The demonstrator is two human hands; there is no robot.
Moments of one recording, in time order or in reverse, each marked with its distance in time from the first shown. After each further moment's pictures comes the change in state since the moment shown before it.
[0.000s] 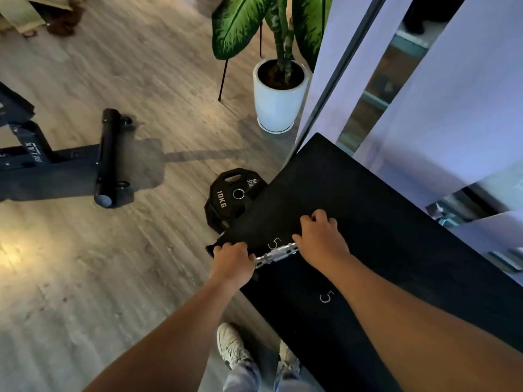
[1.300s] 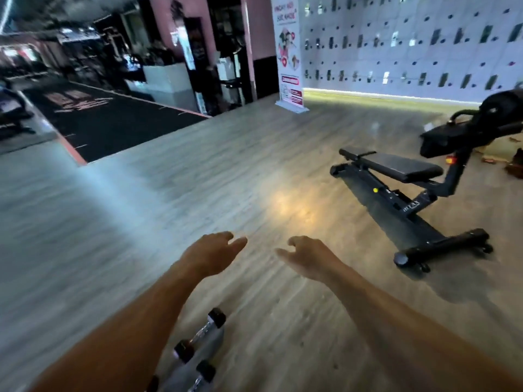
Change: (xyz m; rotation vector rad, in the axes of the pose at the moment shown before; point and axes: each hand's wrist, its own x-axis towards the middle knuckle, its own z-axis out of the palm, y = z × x) left_hand -0.598 -0.204 0.019 -0.525 0.731 -1.145; right_hand -0.401 -0.336 0.024 -0.203 -0.514 -1.434
